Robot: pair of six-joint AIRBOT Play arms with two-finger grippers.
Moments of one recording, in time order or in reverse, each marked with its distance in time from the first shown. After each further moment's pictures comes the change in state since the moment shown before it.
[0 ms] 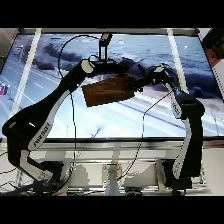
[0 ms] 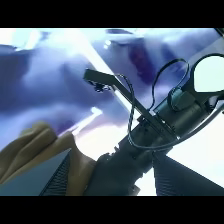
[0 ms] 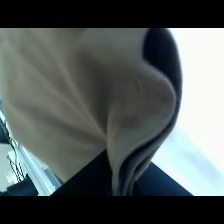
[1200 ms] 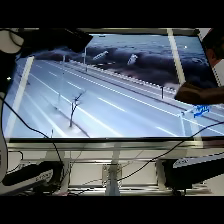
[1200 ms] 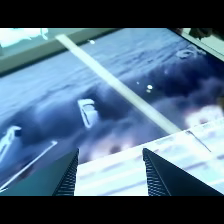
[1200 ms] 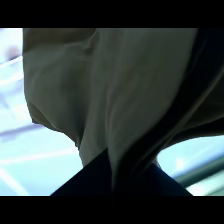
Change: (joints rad) left arm 0.294 0.452 0.000 0.082 -0.309 0.135; right arm -0.911 0.513 0.070 -0.774 0.306 0.248
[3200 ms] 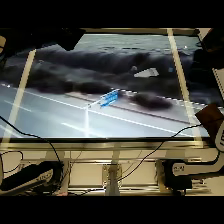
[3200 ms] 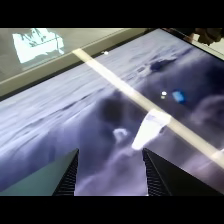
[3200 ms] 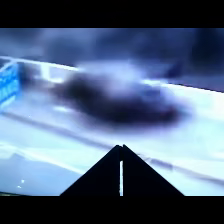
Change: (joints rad) left arm 0.011 0.053 0.000 0.026 -0.005 0.008; right arm 0.704 0.211 0.008 0.031 0.010 -0.037
